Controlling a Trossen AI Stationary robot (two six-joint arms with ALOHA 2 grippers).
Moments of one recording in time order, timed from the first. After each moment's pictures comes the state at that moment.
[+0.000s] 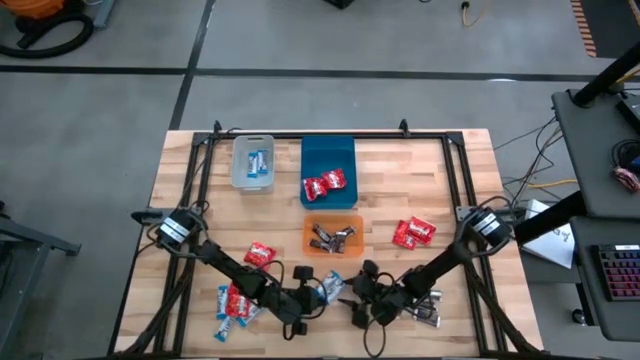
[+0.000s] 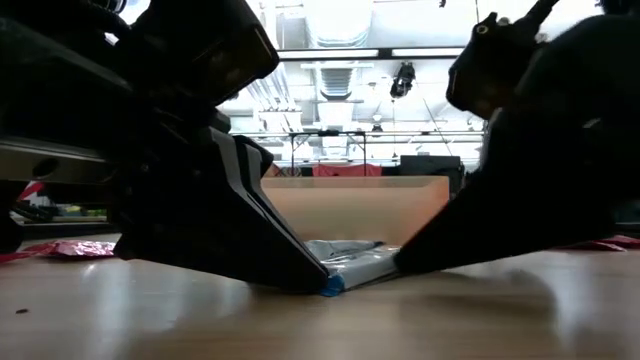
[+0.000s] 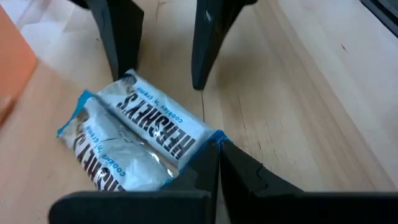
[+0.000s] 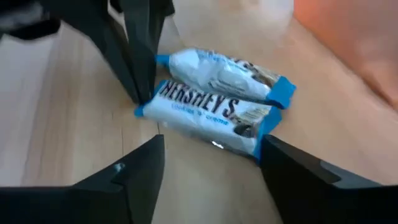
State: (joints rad) left arm -0.59 2.09 1.00 0.39 -0.43 -0.30; right arm 0.63 2.07 0.90 0.45 0.63 0.70
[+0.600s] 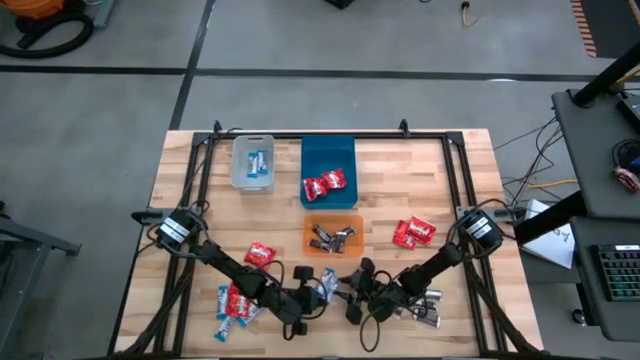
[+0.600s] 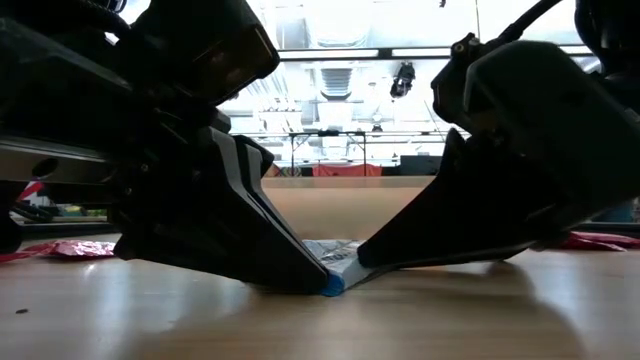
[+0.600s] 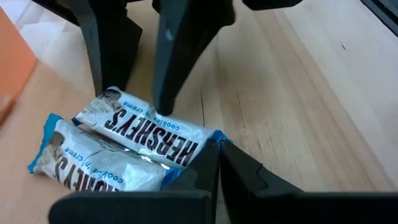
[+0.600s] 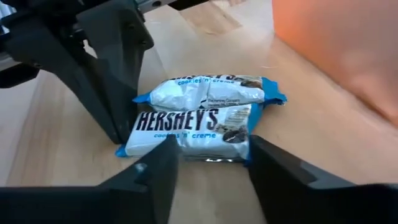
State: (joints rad) left arm -0.59 2.09 0.99 0.38 -0.43 -0.31; right arm 0.61 2.11 0.90 0.58 0.70 0.72
